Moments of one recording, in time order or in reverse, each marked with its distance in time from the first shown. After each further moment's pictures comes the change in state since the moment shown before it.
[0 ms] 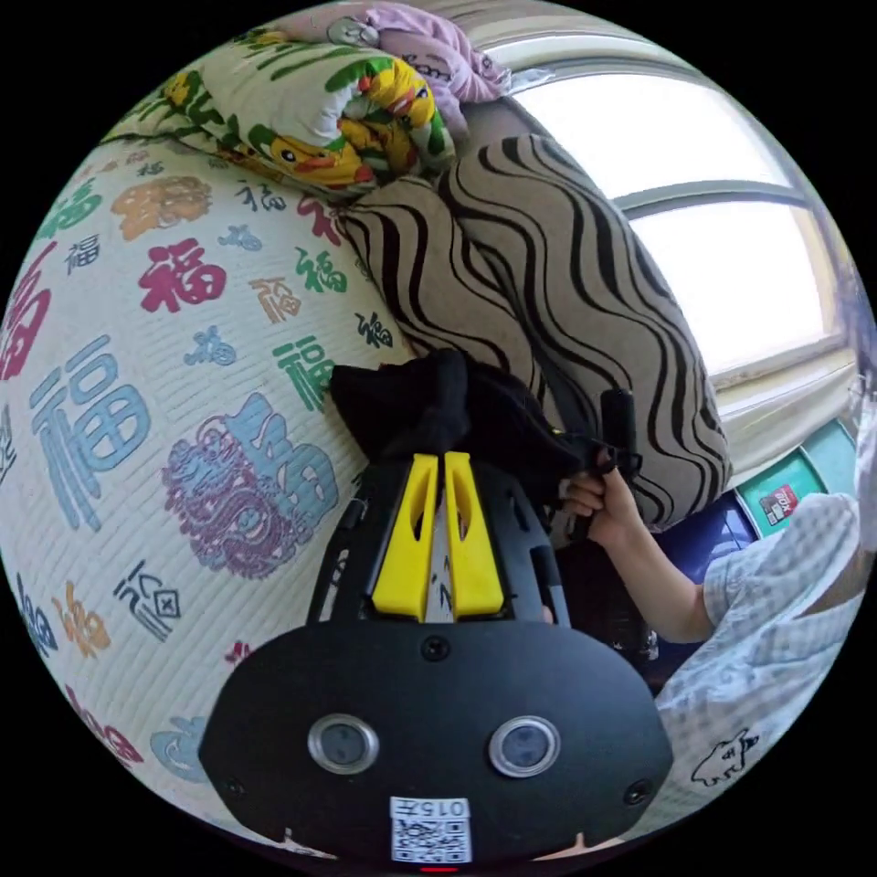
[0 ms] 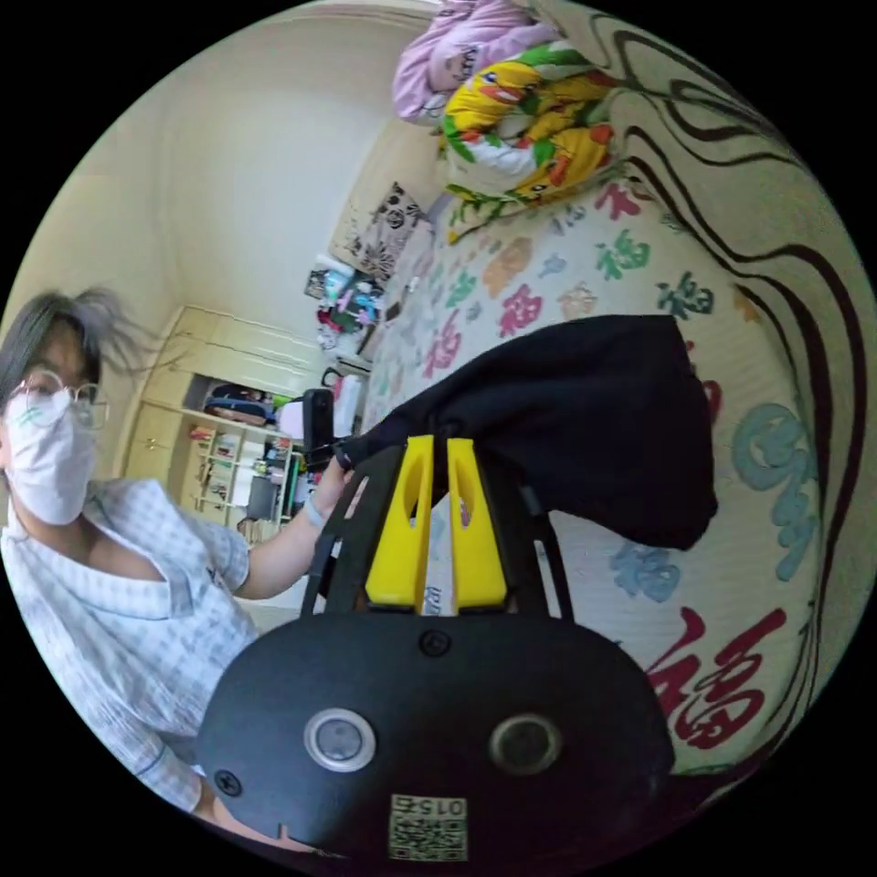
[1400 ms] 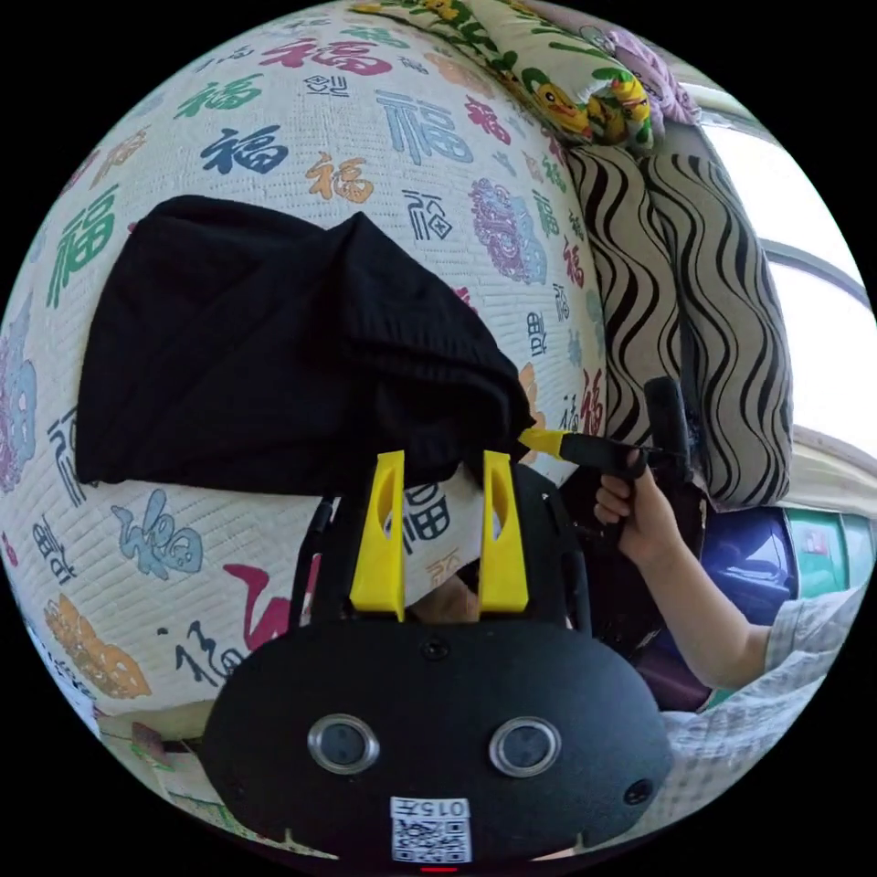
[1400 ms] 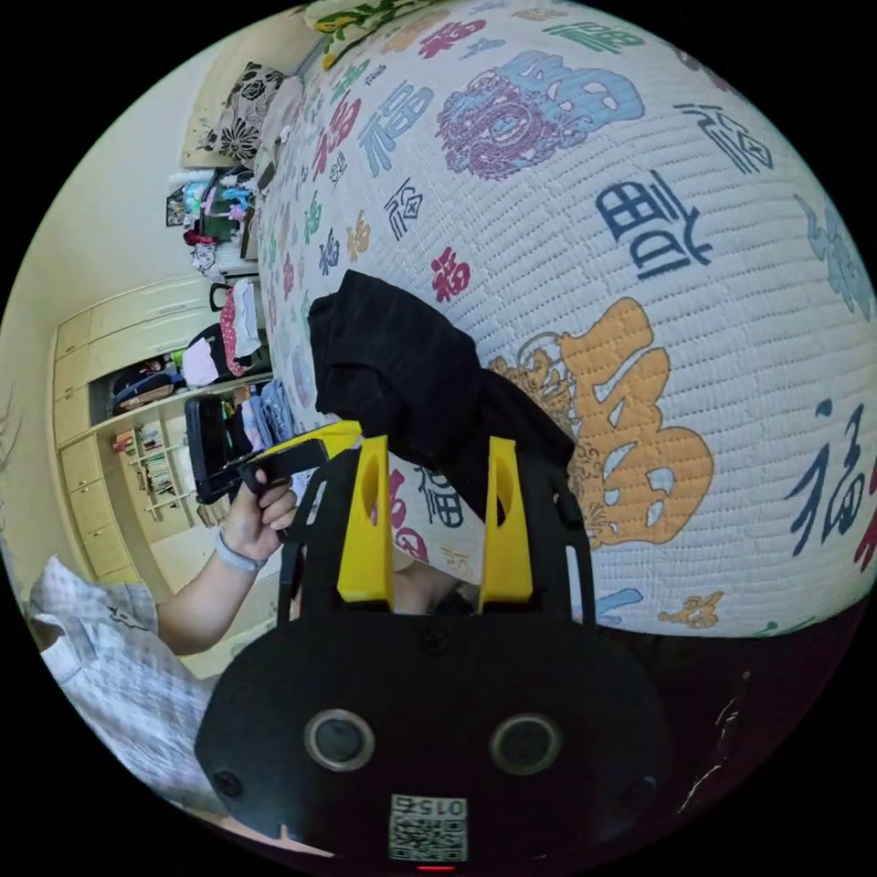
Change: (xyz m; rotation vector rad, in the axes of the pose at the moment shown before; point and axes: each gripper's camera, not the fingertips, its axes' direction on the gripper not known) left arm -0.140 0.187 -0.063 -0.191 -0.281 -0.435; right arm 0.137 0.249 0.154 -0.374 0.313 0.376
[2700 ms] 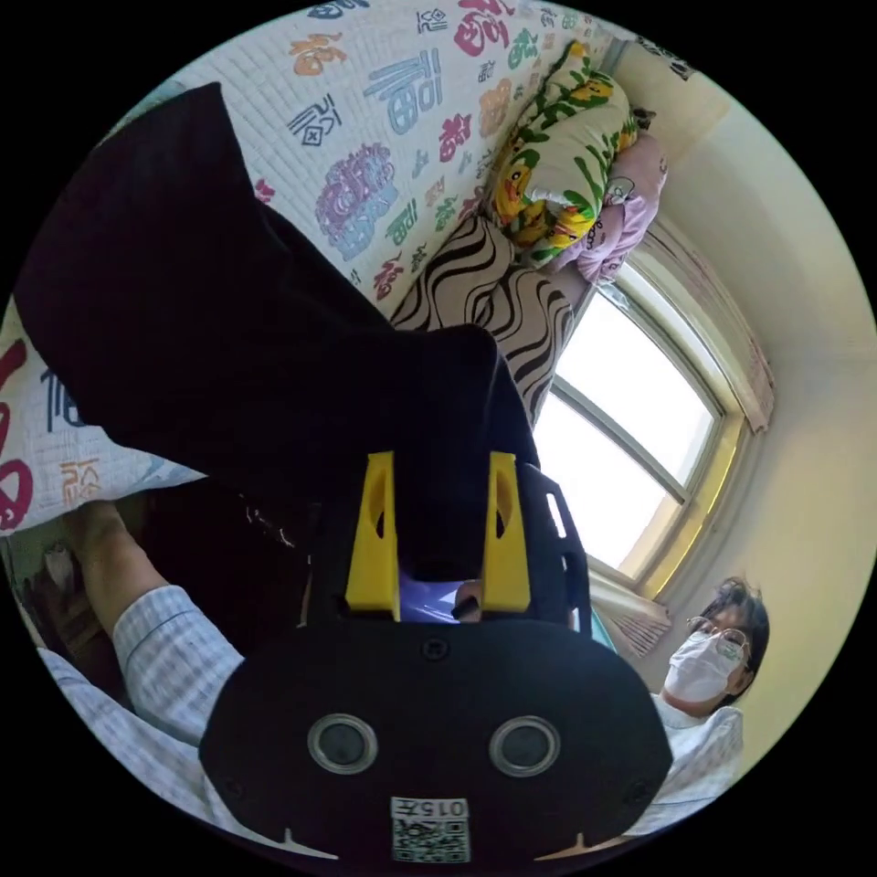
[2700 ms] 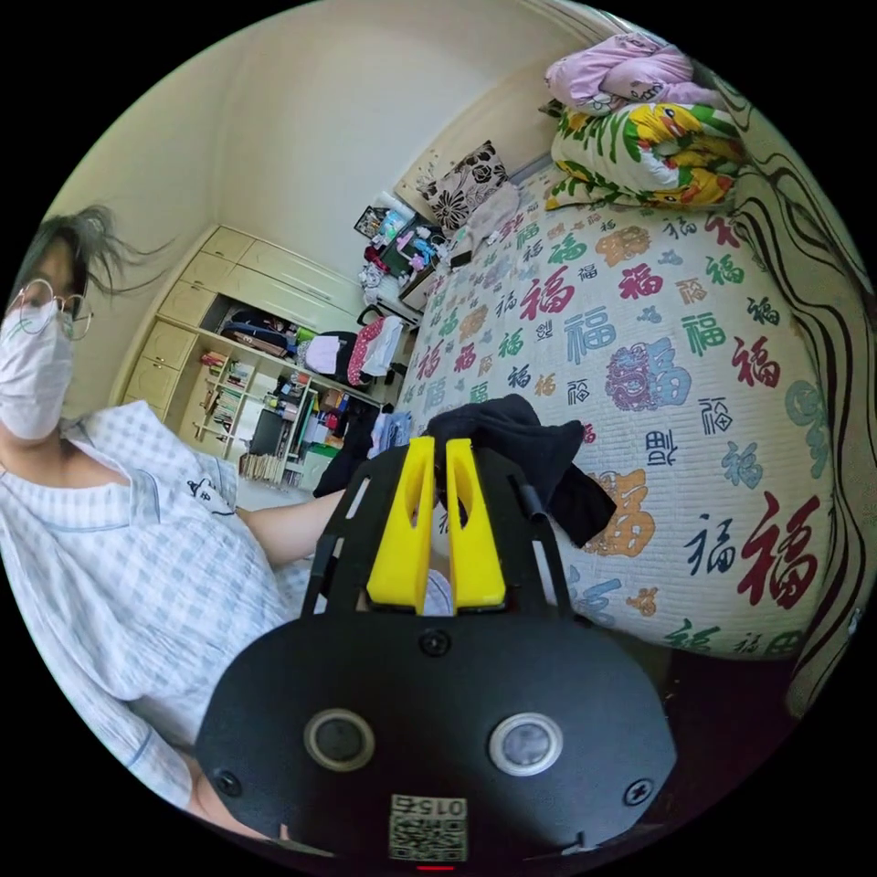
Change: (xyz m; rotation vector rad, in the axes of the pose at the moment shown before) left arm -0.053 -0.014 0.041 0.089 1.004 -0.374; right arm -0.134 0.400 -0.138 0.306 -0.158 -0.434
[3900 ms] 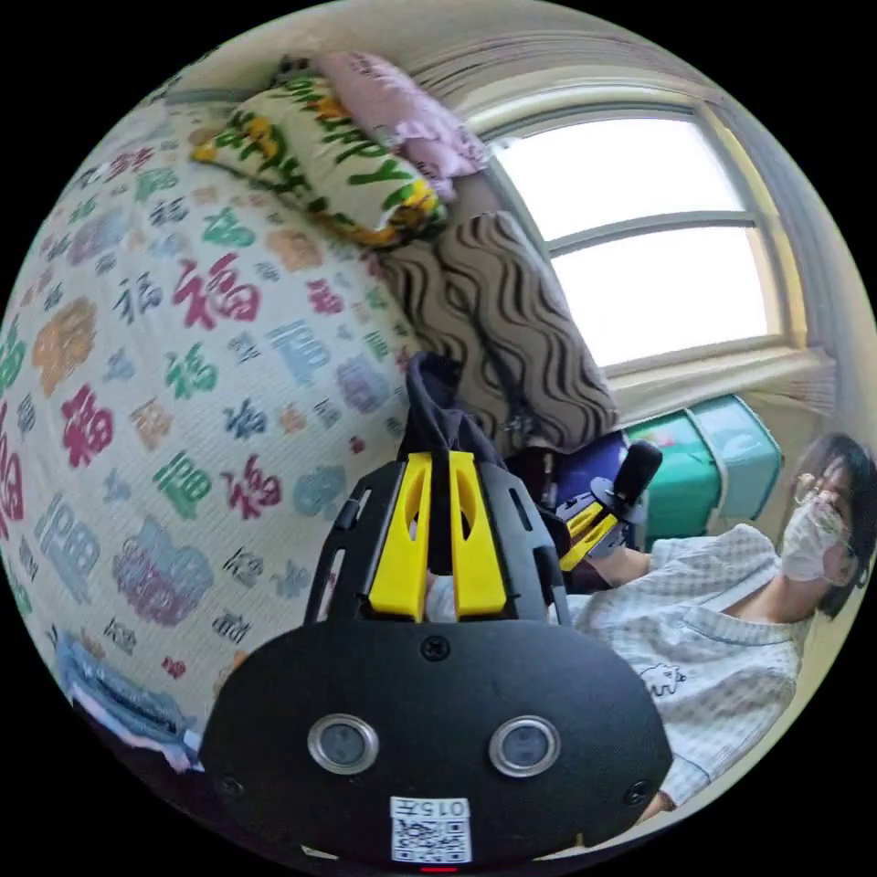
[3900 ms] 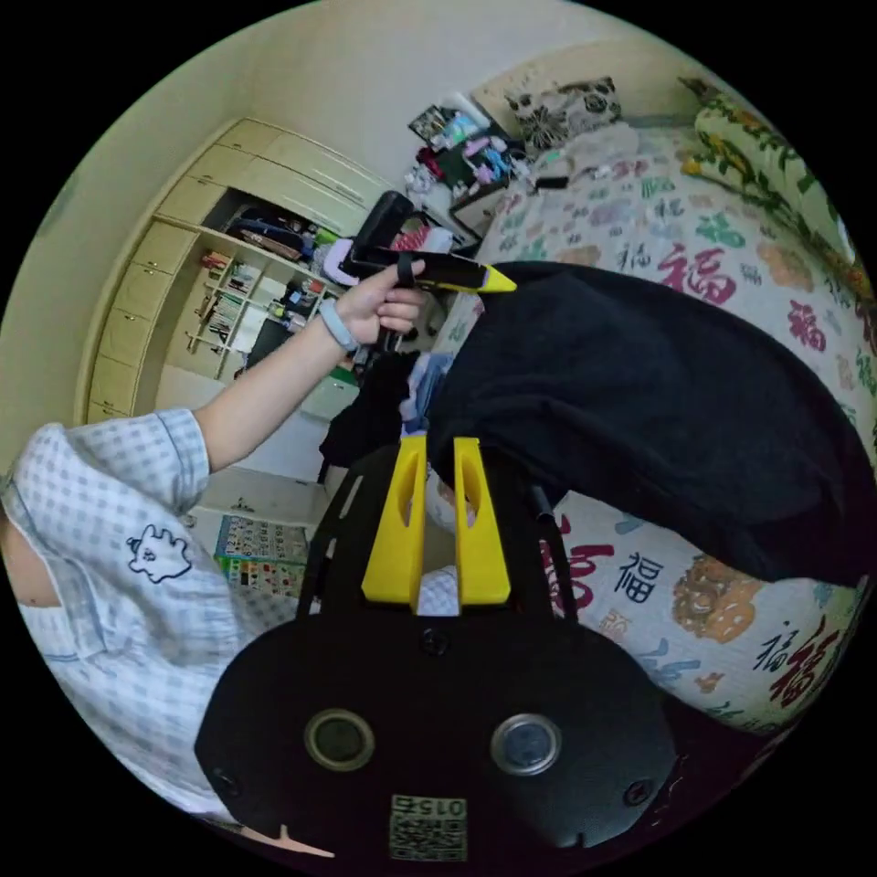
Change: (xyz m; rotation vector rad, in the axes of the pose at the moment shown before) left arm 0.108 -0.095 -0.187 -0.282 -0.808 0.668; right arm -0.324 -0.184 0.335 -0.386 -0.023 -0.107
